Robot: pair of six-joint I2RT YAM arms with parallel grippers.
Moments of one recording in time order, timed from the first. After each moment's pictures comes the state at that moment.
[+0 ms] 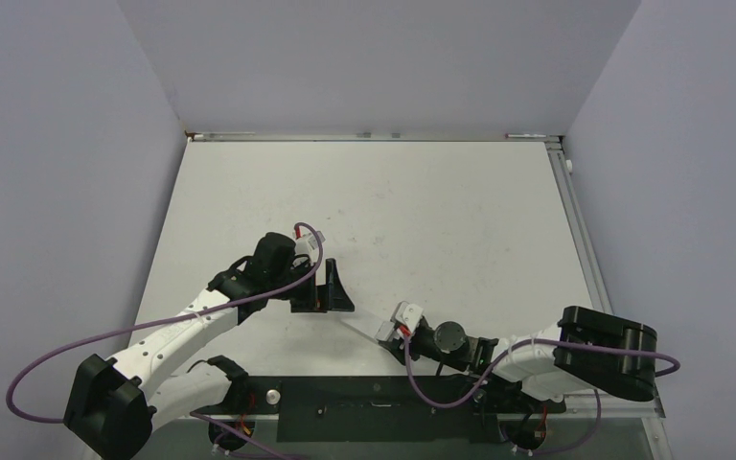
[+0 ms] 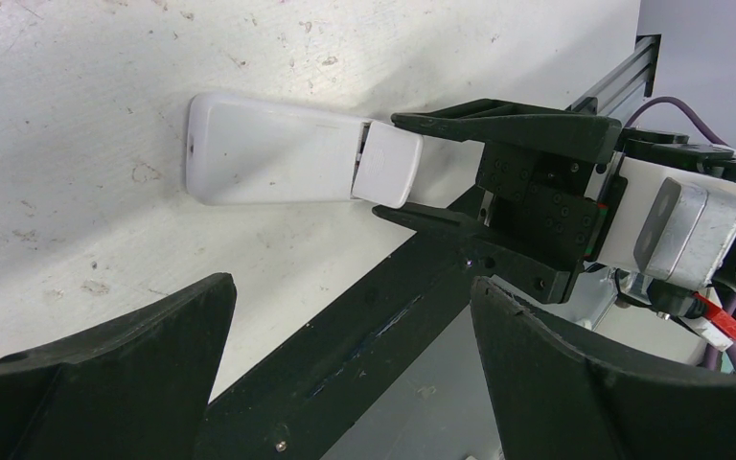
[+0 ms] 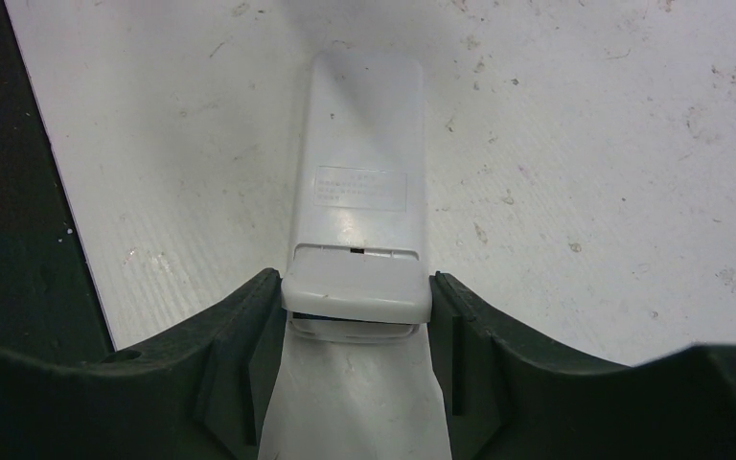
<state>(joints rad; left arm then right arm) -0.58 1.03 0.65 -0.44 0.48 -0.67 1.19 1.29 0.06 0.90 0.11 -0.04</state>
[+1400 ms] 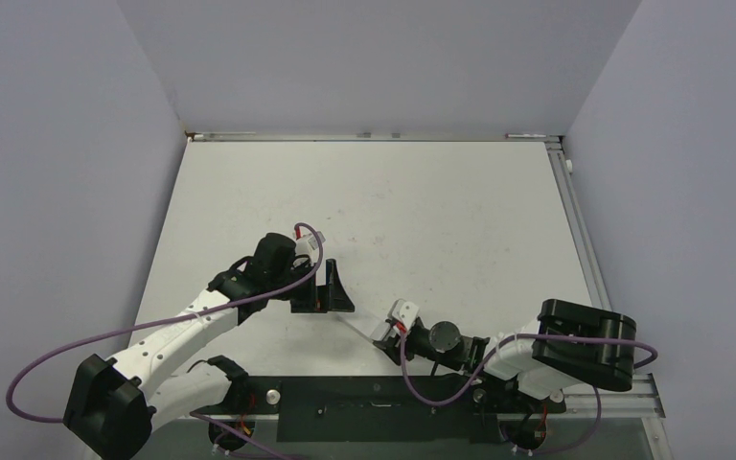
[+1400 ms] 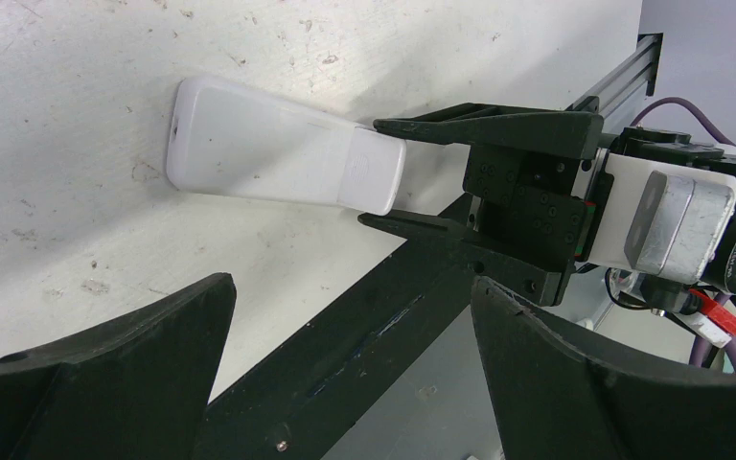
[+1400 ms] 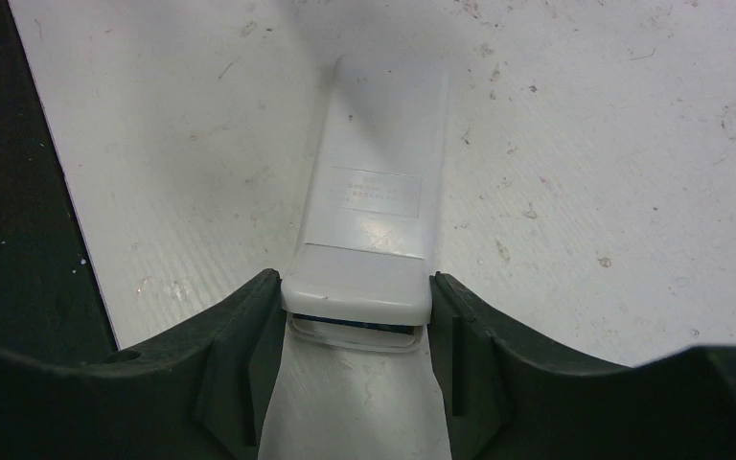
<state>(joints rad) -0.59 1.03 0.65 -0.44 0.48 -0.67 1.20 1.41 0.08 1.02 0.11 0.02</state>
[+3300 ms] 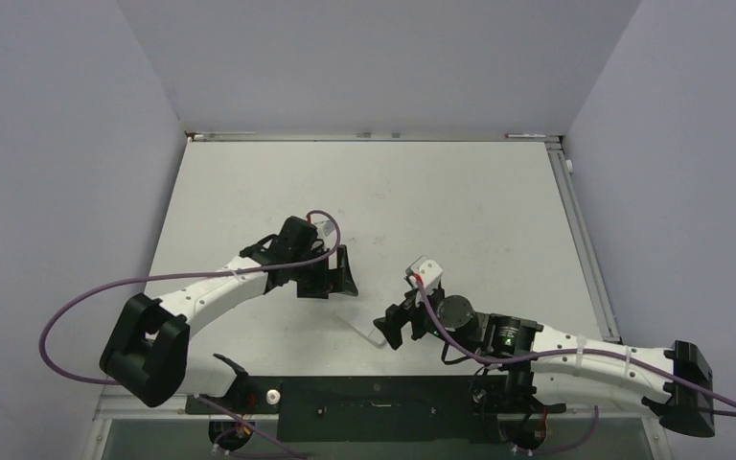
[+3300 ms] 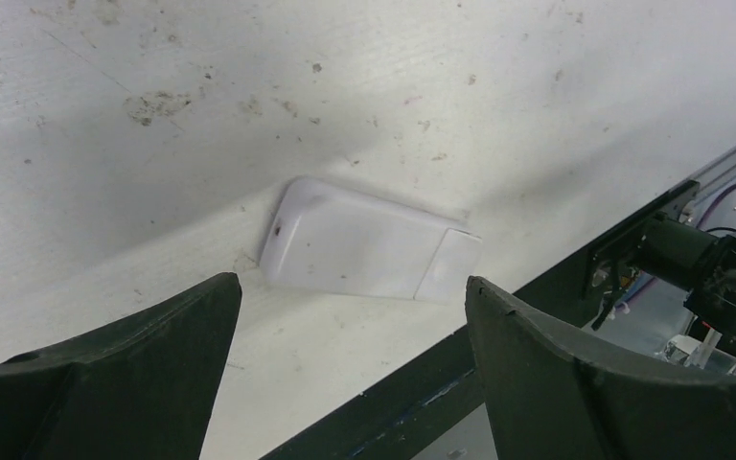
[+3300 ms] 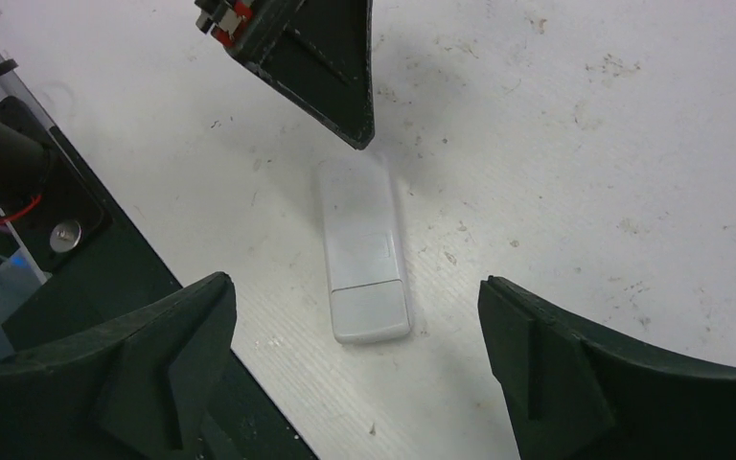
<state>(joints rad) -0.57 1.33 0.78 -0.42 0.34 -0.63 1.22 0.81 0.46 -0.04 0.29 0.32</state>
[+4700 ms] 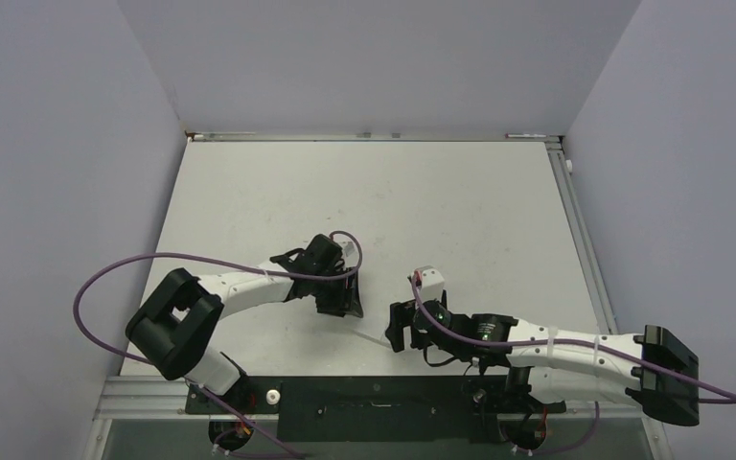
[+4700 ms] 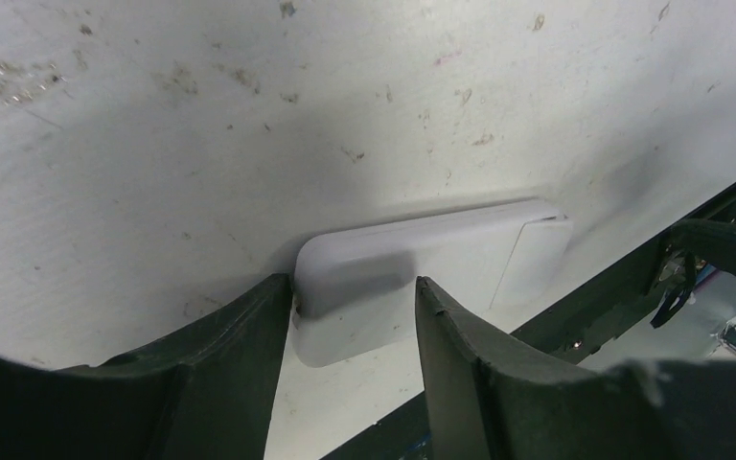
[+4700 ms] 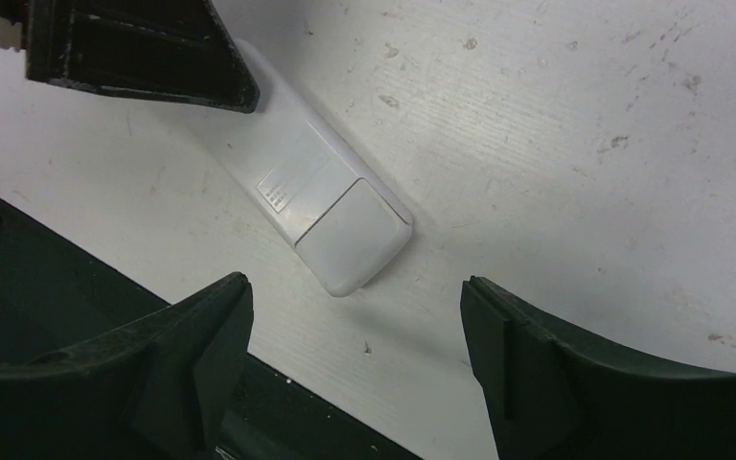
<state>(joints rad) -0.70 1.53 0.75 -0.29 0.30 -0.66 1.20 0.98 0.49 -0.30 0.34 0.75</state>
